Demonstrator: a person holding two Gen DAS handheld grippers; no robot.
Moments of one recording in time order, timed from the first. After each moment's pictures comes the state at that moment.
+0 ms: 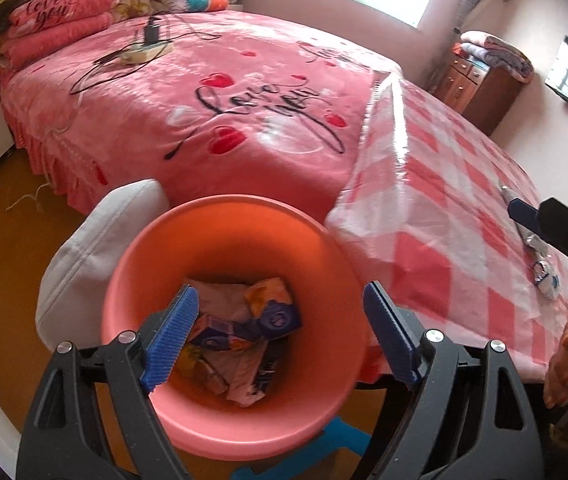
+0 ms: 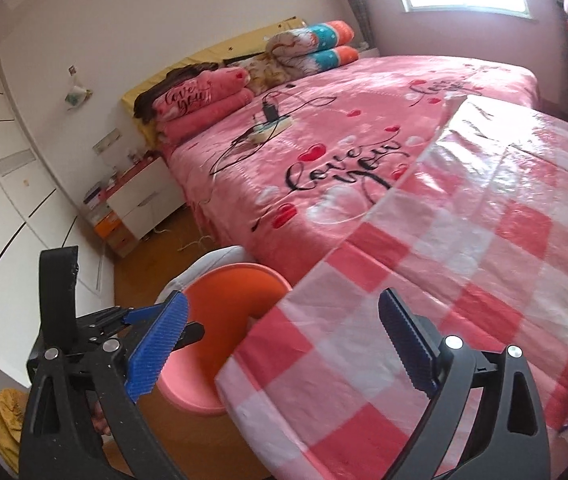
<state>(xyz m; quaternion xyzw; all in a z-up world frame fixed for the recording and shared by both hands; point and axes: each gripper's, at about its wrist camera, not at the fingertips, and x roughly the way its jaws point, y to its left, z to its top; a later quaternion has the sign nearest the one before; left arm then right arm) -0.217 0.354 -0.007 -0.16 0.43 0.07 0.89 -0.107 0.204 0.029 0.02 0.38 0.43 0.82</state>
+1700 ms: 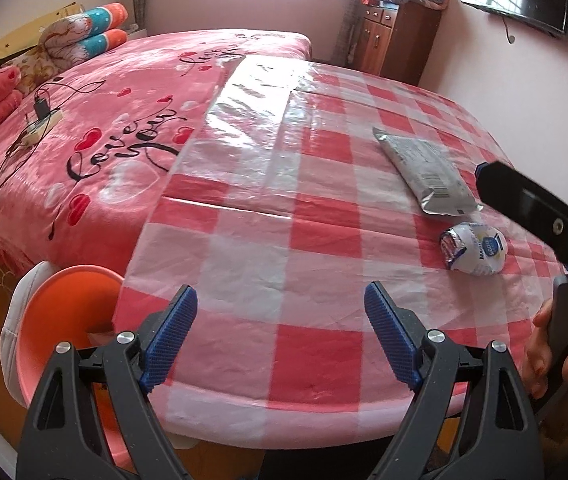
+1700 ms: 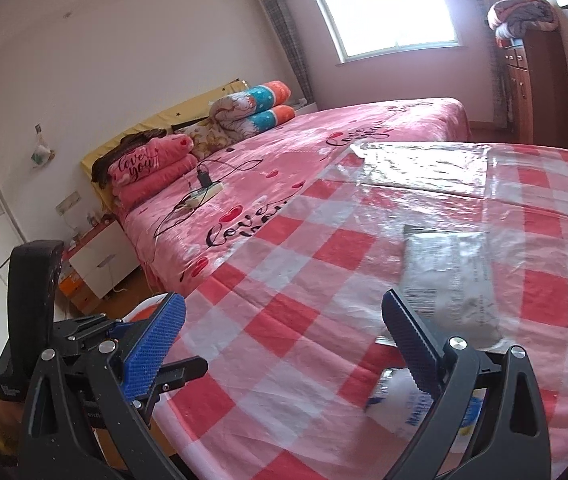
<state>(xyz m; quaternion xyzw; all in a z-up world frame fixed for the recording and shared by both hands) -0.157 0.176 0.032 -0.04 0.44 -0.03 0.90 -0.098 0.041 0.042 0.07 0.31 0.34 0.89</state>
